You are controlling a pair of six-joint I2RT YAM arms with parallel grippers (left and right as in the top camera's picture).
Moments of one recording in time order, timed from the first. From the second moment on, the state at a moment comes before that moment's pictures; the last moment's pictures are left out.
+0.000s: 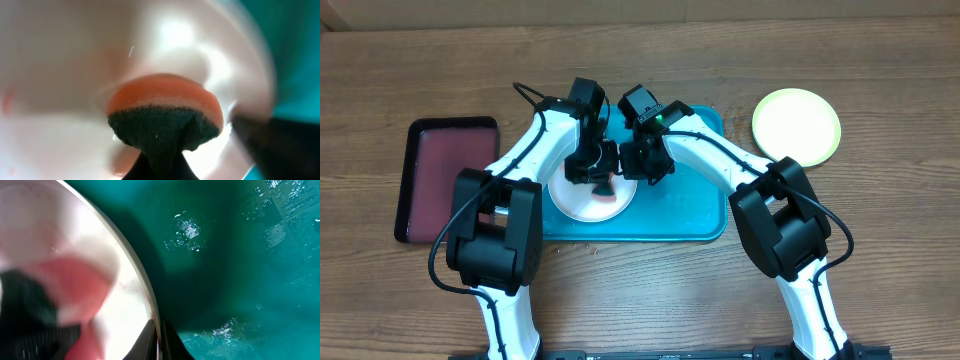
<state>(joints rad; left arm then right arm) -0.26 2.06 1.47 -0.95 0.19 -0.35 0.62 2.28 1.77 -0.85 -0.22 0.48</state>
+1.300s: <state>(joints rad) -0.15 2.06 1.47 -1.01 -0.17 -0.40 0.62 2.28 1.77 -0.85 -0.23 0.48</state>
